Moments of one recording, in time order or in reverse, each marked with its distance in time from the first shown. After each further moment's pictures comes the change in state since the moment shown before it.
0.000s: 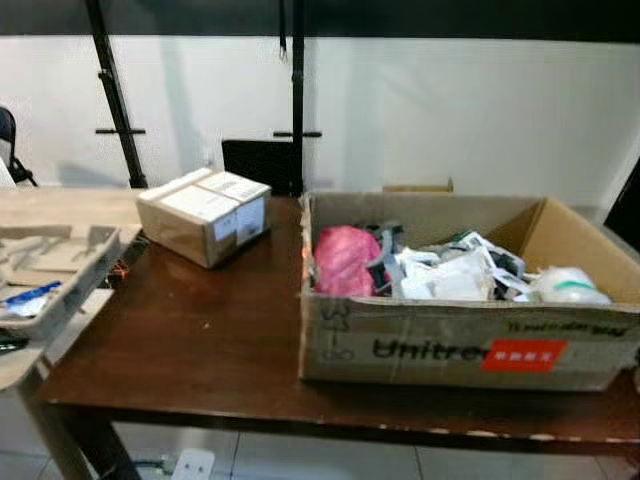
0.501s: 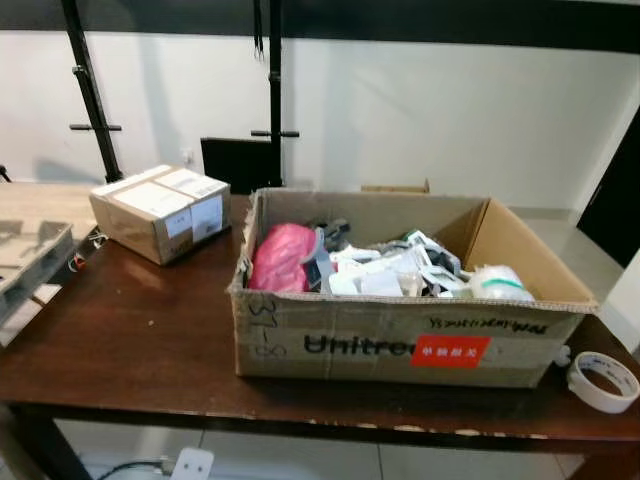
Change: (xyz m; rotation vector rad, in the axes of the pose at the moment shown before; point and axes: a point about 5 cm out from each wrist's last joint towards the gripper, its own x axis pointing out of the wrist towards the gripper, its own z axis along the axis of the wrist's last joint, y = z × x) left arm 0.000 -0.002 -0.002 -0.011 0.004 -0.001; right arm 0.000 0.000 0.003 -0.035 -0.012 0.009
